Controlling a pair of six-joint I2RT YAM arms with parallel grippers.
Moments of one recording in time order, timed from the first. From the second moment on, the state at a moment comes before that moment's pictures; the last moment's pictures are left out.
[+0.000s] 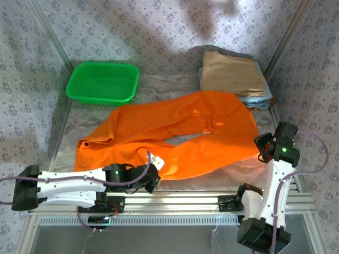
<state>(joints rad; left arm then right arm) -1.42 1.02 0.59 -0.54 -0.23 -0.71 -0.45 0.78 0.85 -1.04 -0.09 0.69</state>
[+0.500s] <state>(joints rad) -1.21 0.71 0.65 -0.69 -0.35 -0.75 0.13 0.96 0.76 -0.82 -0.07 0.84</state>
